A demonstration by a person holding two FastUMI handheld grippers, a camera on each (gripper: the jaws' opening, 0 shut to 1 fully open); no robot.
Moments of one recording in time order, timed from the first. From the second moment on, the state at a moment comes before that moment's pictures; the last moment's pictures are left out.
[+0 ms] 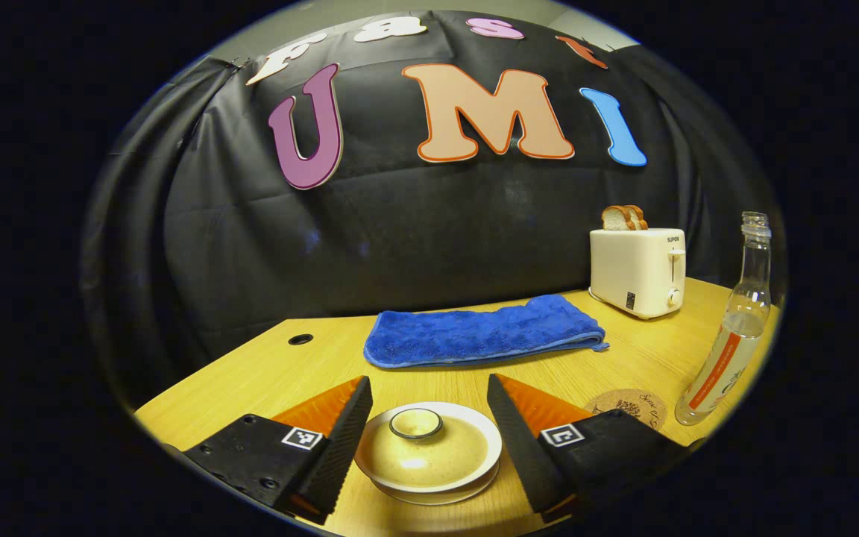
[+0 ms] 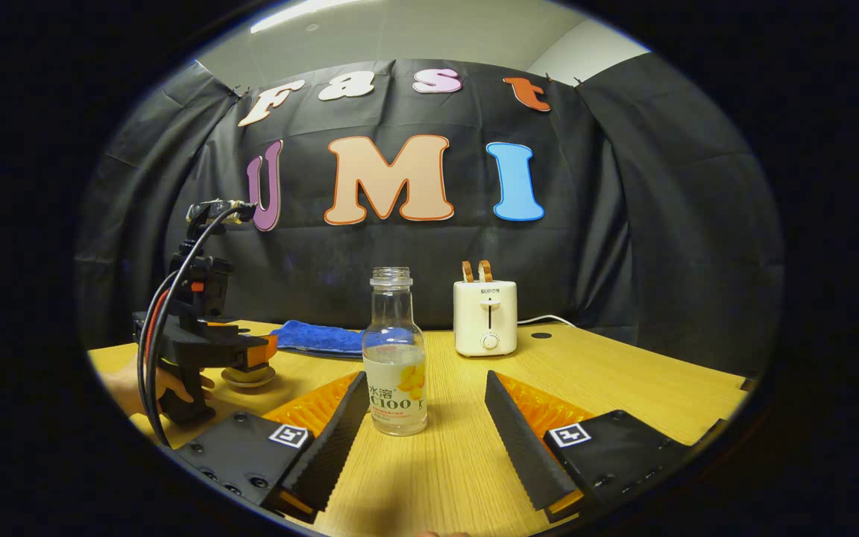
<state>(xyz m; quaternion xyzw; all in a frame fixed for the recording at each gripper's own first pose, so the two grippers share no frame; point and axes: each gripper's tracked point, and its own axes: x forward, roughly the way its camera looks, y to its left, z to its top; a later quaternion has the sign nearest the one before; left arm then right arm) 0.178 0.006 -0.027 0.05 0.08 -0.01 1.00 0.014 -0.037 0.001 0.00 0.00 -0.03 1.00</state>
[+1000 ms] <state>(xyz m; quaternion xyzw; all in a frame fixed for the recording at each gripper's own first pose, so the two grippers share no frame) 0.174 0.022 -0.012 -0.01 0.03 0.01 1.00 0.017 -0.044 0.000 0.00 0.00 -0.03 1.00</state>
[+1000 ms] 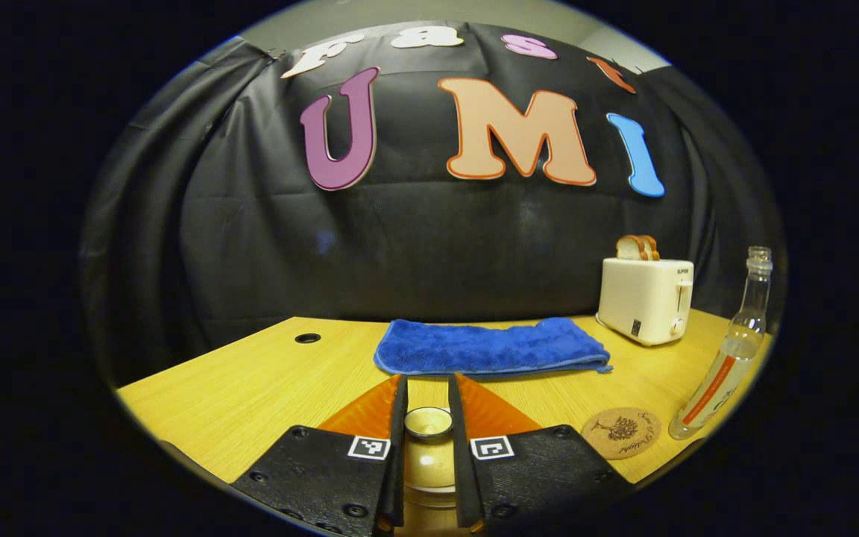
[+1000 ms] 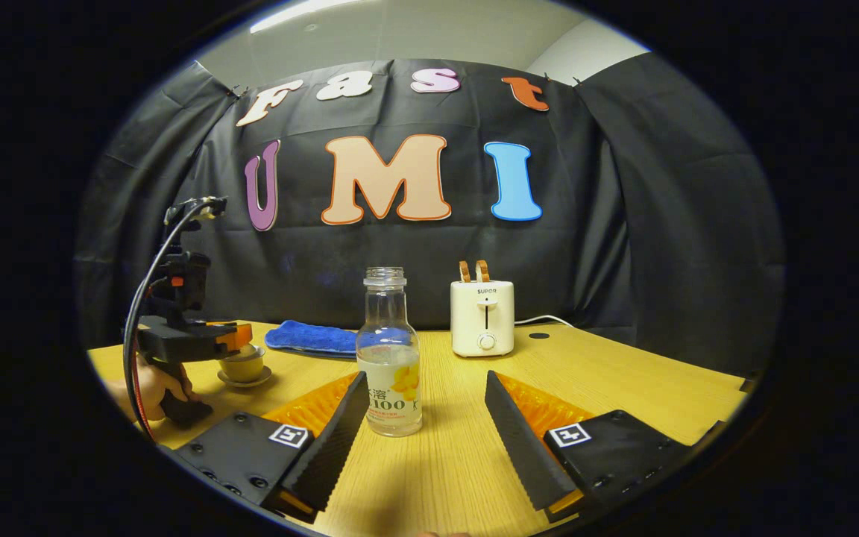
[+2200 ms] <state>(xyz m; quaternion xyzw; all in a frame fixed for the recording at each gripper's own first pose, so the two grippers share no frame) 0.054 0.075 -0.002 0.00 0.00 -0.01 1.00 0.045 -0.023 -0.003 0.00 0.00 -0.01 1.00</state>
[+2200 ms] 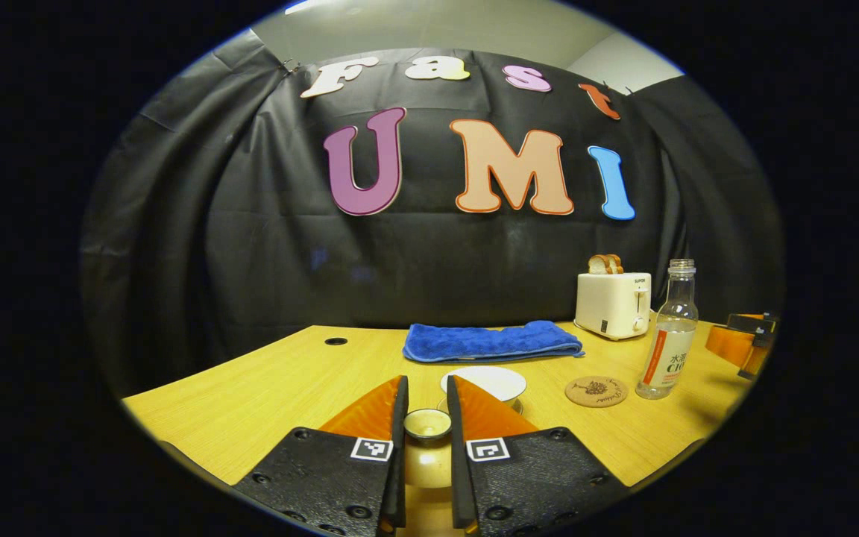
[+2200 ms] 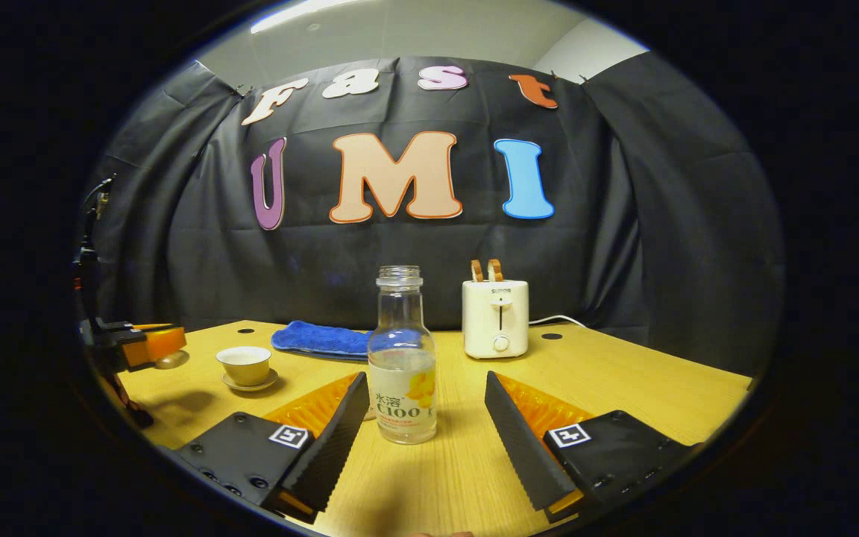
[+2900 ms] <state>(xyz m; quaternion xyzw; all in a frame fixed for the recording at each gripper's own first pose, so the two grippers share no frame) 0.039 0.087 -0.003 0.00 0.00 0.00 1.00 0.131 -0.008 -0.008 0.00 0.00 -0.01 1.00</state>
